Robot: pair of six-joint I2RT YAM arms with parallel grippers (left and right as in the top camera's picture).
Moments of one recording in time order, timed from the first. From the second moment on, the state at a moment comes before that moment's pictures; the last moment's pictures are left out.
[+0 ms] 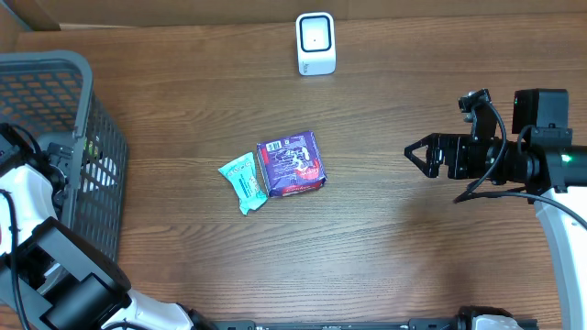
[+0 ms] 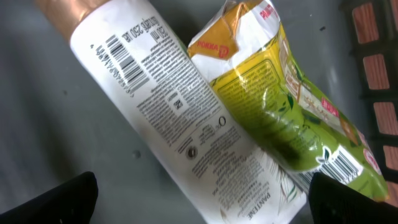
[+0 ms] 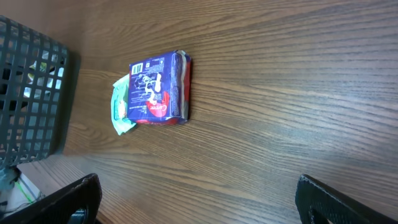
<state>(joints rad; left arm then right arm) 0.74 1.80 1.30 -0.63 -0.05 -0.57 -0.06 1.29 1.20 -1.01 -0.64 -0.01</state>
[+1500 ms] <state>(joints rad) 0.75 1.94 1.44 -0.87 -0.07 -0.50 -0.06 1.29 1.20 -1.00 -0.64 -0.01</state>
